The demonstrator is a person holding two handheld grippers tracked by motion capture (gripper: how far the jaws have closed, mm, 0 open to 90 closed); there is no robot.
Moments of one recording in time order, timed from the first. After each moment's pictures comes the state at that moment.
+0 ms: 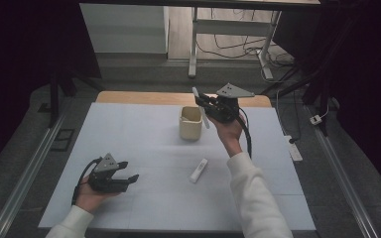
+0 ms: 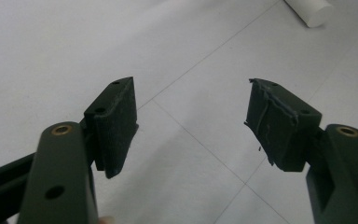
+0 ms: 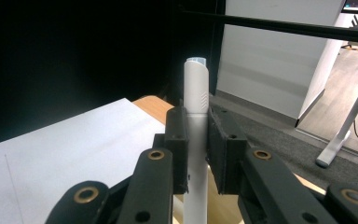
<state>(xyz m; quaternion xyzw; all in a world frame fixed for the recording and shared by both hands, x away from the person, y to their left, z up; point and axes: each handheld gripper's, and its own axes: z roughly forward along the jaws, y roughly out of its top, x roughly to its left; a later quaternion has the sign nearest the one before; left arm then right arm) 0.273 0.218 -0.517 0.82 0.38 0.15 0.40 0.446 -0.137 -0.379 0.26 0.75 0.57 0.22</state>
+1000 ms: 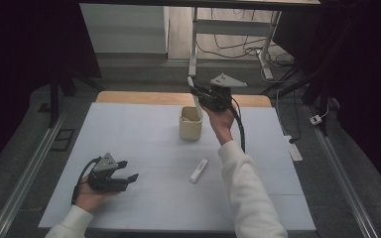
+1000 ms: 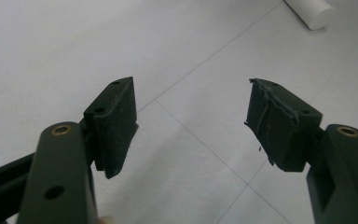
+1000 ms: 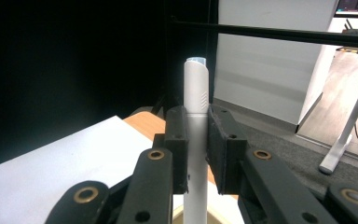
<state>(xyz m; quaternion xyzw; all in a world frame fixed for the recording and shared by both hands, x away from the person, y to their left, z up) 0.274 0.220 -0.517 0.82 0.38 0.15 0.41 0.479 -0.118 -0.377 0.27 0.73 0.59 0.22</state>
